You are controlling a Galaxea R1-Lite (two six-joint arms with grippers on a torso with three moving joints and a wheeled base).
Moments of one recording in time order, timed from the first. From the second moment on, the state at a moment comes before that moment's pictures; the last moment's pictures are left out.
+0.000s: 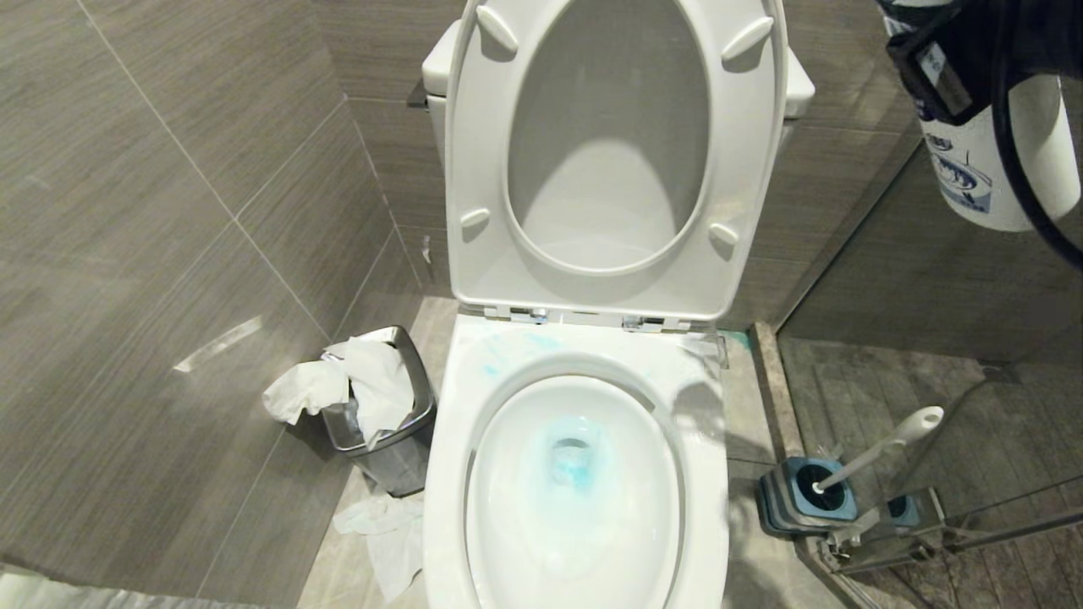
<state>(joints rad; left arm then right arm) 0.00 0.00 0.00 0.00 0.00 0.00 0.68 1.56 -1.74 0.06 -0.89 -0.90</state>
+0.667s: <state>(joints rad) 0.00 0.00 0.00 0.00 0.00 0.00 0.28 1.57 -1.95 0.38 -0.28 -0.22</state>
